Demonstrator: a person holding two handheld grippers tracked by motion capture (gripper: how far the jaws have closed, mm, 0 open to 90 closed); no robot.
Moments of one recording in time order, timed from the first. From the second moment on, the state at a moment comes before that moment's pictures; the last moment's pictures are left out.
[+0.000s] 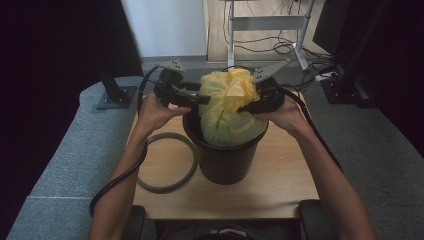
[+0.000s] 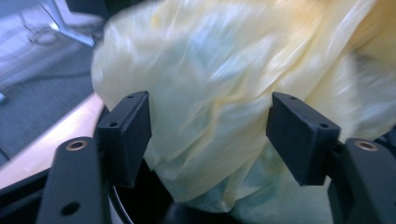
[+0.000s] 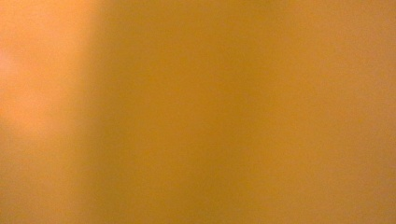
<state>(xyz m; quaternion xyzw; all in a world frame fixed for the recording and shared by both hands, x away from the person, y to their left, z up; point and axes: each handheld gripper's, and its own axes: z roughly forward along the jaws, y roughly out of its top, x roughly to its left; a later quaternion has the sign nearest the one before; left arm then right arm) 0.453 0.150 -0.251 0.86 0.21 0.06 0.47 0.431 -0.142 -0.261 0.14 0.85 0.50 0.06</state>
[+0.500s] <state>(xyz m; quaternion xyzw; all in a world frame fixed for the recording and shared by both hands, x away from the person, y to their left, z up) 0.438 0.106 -0.252 0.86 0.11 -0.02 0.50 0.433 -0.097 -0.271 0.14 0.87 0.47 0.05</state>
